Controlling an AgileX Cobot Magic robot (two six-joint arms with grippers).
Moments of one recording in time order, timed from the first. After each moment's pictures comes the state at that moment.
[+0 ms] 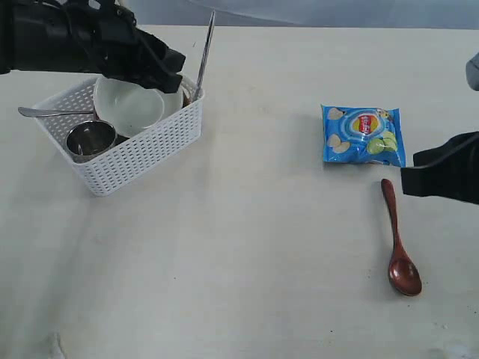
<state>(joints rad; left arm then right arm) -0.42 1.58 -0.90 -1.74 0.19 1.94 0.41 0.83 -0.54 0.03 0.62 0.12</state>
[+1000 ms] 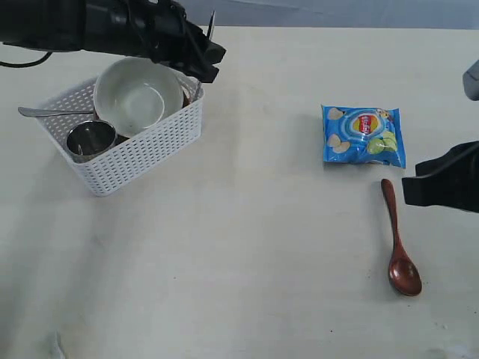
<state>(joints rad) -0.42 1.86 -1.17 -1.74 0.31 2.07 0.41 0.83 -0.54 0.03 0.67 0.12</state>
